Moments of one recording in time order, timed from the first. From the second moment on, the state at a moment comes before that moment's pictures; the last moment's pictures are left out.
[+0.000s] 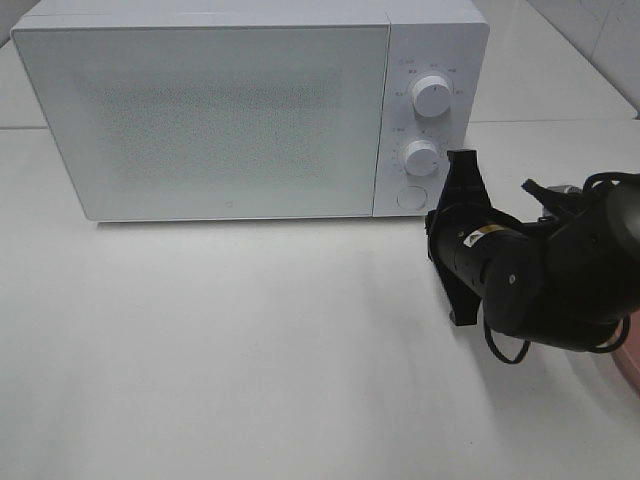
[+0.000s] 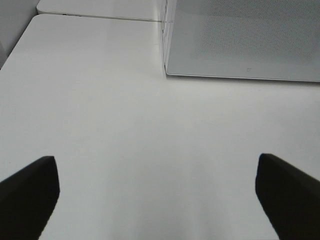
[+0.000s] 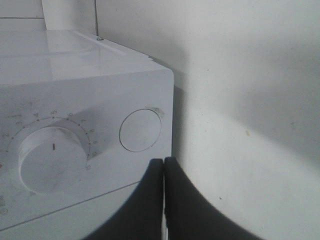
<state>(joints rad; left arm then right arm) -0.04 -0.01 -0.52 -0.04 1.08 -0.04 0.60 1.95 -0.62 0.75 -0.87 1.25</state>
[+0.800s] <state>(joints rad) -0.04 -0.01 -0.52 -0.04 1.08 -0.04 0.50 2.13 -0.85 0.63 -0.82 1.31</state>
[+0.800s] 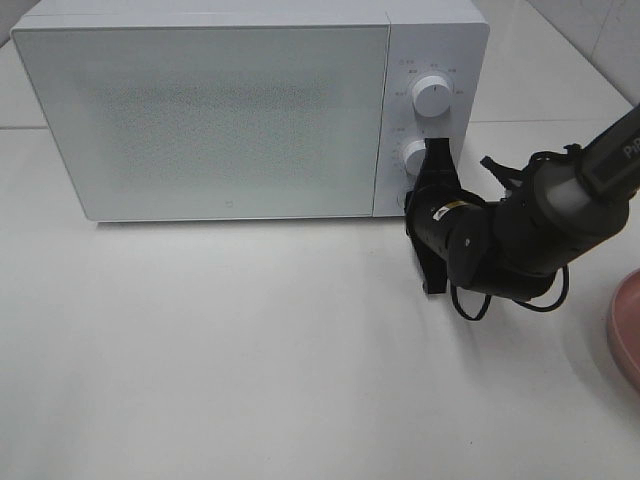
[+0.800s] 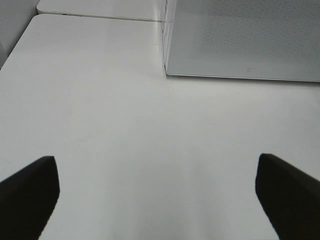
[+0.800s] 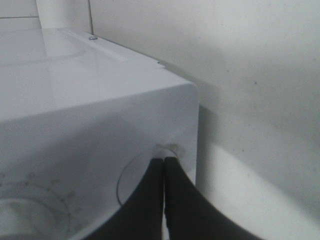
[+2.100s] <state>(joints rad) -0.04 -0.01 -0.52 -0.04 1.08 -0.04 0.51 2.14 -0.86 0.67 -0.86 1.33</state>
